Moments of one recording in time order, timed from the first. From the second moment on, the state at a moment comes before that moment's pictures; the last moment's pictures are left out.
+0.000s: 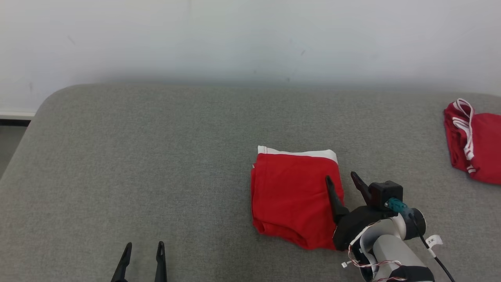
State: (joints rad) left arm 0.07 0.05 -0.06 0.20 -0.12 -0.04 -0.26; right arm -0.49 -0.05 0.10 0.85 0.13 0.13 -0.26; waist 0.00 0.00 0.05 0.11
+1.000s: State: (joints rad) left arm 0.04 0.05 -0.06 0.21 -0.13 -0.04 -0.26; right arm -0.70 -0.10 0.16 1.23 0.17 0.13 -0.25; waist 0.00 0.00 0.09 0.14
